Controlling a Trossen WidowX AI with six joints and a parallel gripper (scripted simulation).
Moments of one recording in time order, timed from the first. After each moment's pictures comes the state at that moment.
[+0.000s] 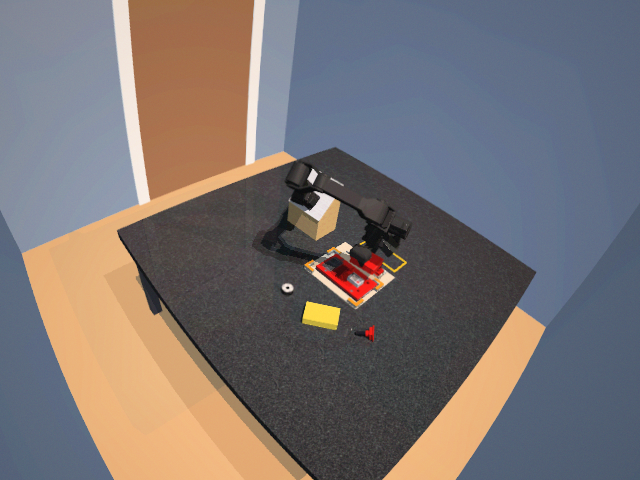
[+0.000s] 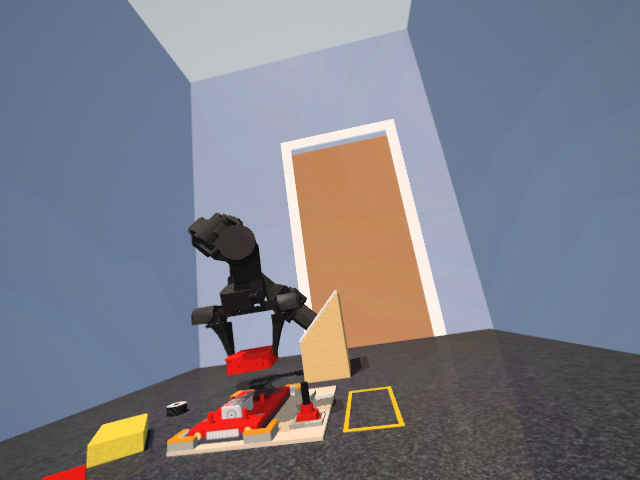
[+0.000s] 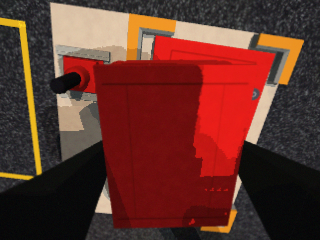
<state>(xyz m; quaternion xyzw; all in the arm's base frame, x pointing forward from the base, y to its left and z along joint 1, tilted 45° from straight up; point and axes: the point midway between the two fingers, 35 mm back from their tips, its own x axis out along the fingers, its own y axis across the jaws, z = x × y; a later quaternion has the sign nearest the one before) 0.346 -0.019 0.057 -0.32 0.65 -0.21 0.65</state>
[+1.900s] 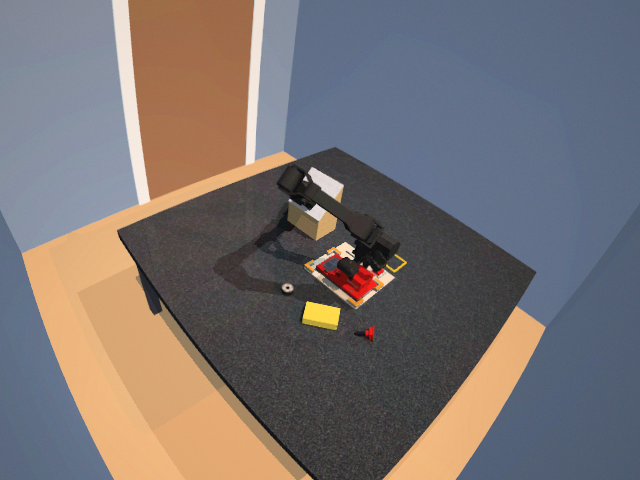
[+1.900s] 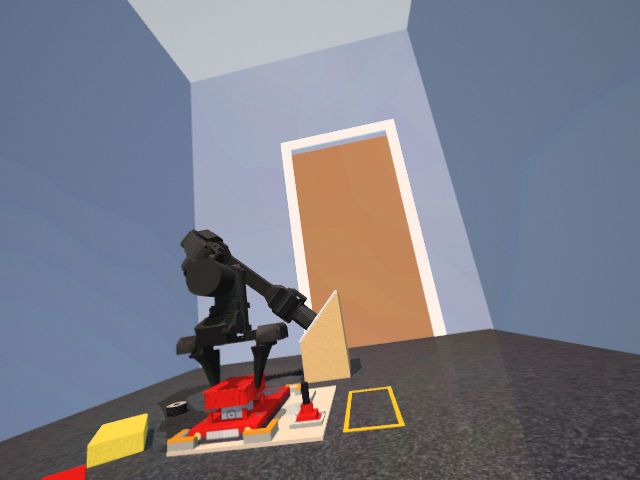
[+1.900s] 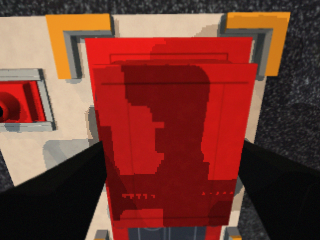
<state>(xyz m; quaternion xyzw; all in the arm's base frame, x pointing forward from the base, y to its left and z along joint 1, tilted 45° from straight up) 0.348 -0.077 0.049 -0.28 0.63 -0.26 0.68</state>
